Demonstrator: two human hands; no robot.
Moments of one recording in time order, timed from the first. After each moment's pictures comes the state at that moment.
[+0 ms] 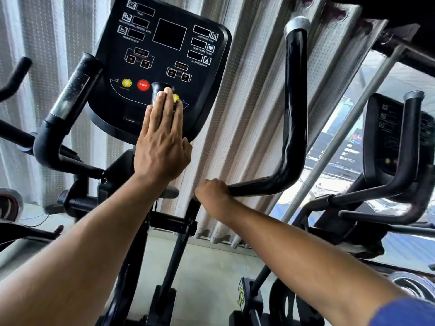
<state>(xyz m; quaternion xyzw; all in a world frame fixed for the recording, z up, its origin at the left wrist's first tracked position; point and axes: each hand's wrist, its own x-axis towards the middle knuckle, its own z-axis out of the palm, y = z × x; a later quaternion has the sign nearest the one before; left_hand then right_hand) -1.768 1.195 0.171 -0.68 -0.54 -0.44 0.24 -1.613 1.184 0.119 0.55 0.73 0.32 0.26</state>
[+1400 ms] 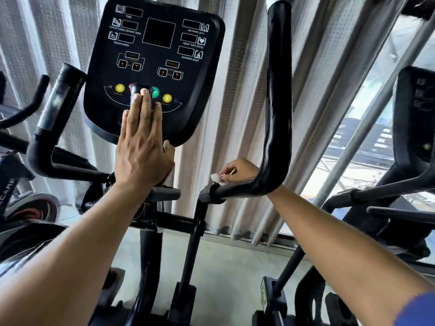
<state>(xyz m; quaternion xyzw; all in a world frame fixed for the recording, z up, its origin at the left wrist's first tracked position) -1.761 1.193 0.171 -0.66 -0.58 -0.41 0.25 -1.490 1.215 0.168 0.59 0.74 -0.24 -0.18</state>
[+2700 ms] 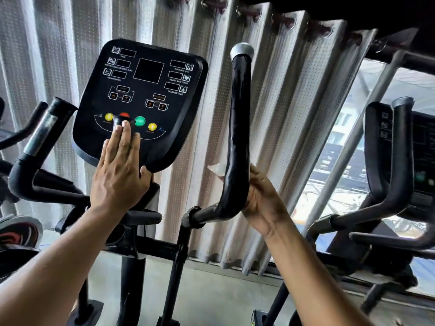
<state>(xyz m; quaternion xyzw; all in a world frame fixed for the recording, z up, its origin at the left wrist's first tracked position) -1.761 1.194 0.169 -0.66 -0.57 -0.43 0.24 -1.455 1.125 0.212 0.18 0.54 -0.62 -0.55</state>
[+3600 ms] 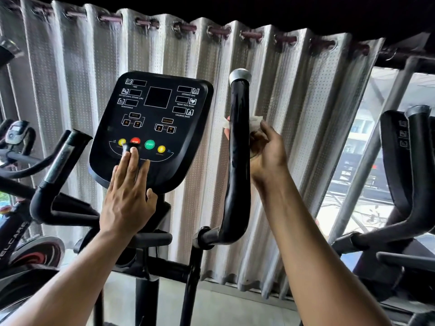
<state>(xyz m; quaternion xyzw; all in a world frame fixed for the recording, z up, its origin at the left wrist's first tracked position) -1.761 1.197 0.169 -0.66 -0.56 -0.43 0.25 -1.490 1.177 0.327 0.17 0.30 -0.63 -0.70</state>
